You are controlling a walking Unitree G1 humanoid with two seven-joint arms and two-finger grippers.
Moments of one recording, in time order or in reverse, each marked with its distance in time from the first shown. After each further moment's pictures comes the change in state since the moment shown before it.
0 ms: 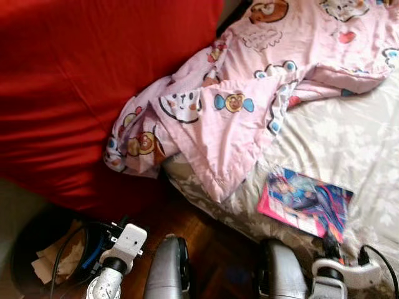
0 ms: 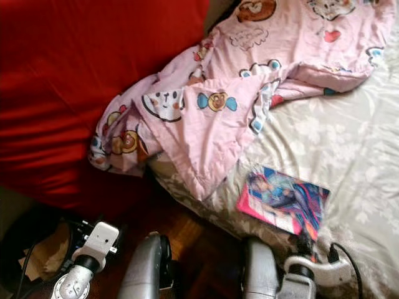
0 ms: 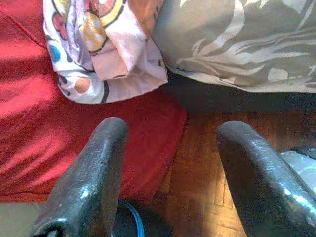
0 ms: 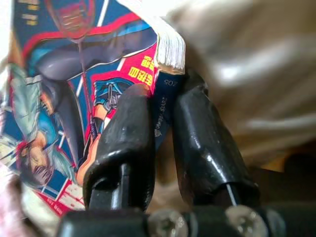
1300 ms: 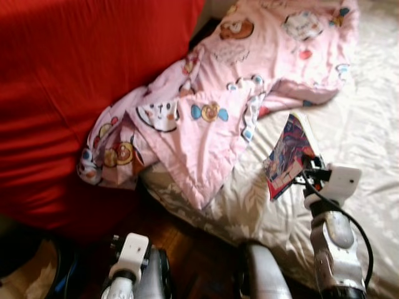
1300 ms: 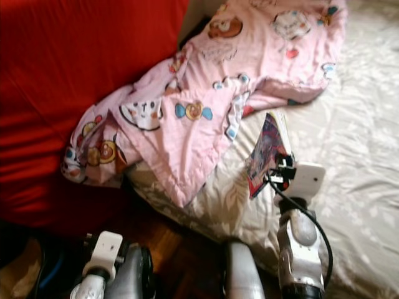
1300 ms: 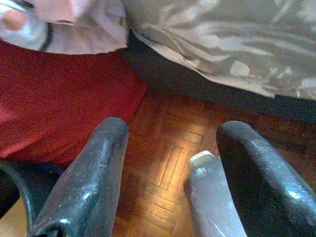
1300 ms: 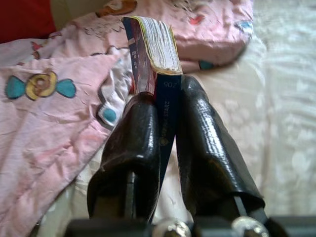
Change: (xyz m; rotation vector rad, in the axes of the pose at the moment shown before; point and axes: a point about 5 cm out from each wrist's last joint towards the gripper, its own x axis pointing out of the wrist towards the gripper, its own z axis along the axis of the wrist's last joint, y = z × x) left arm 0.000 -0.030 -0.039 -0.274 0.248 0.097; right arm 0.006 0.176 -0.004 -1.054 -0.078 0.660
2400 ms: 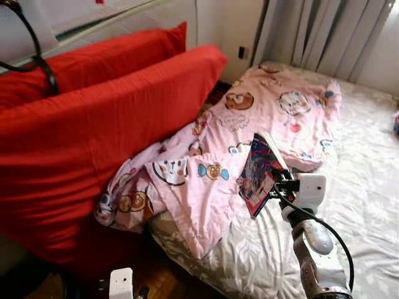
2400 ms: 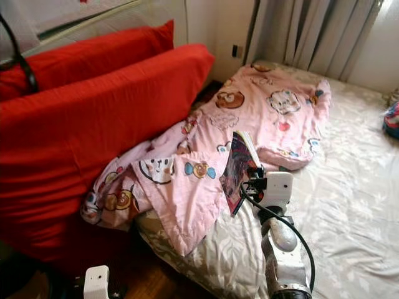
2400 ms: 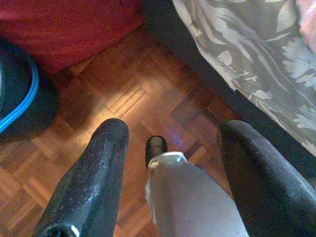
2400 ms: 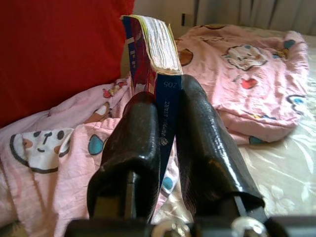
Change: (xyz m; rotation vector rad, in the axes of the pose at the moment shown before) left arm -0.027 -0.016 -0.070 -0.381 0.489 0.013; right arm -0.010 0.023 -0.029 0.014 0.124 0.072
